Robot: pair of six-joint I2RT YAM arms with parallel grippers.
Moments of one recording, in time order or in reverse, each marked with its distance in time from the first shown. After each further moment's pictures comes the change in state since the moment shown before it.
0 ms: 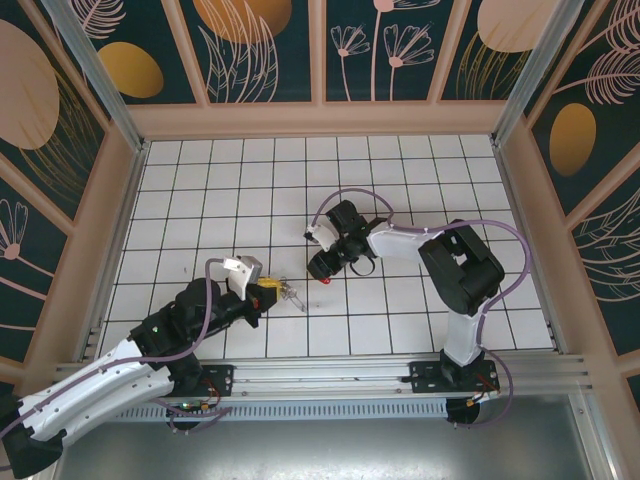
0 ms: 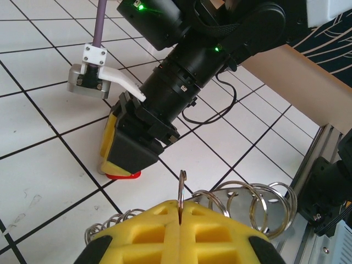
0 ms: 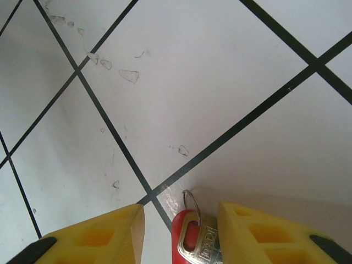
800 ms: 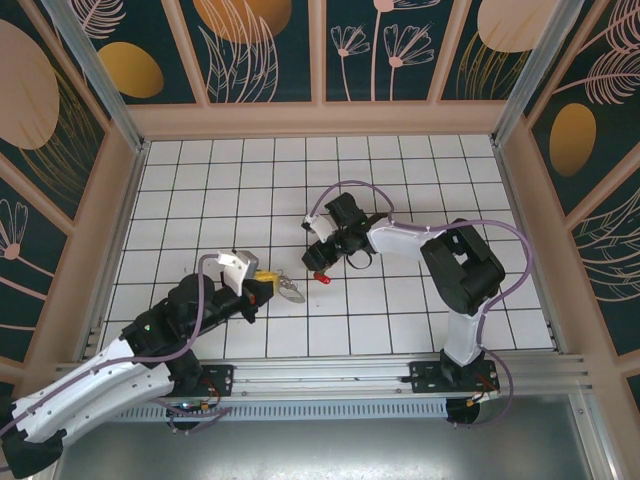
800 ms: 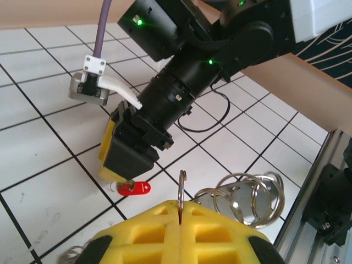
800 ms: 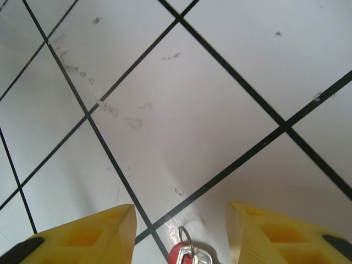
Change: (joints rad) left arm 0.000 0.010 0.082 -0.059 -0.031 0.057; right arm -0.011 -0.003 0.043 0.031 0.002 0.021
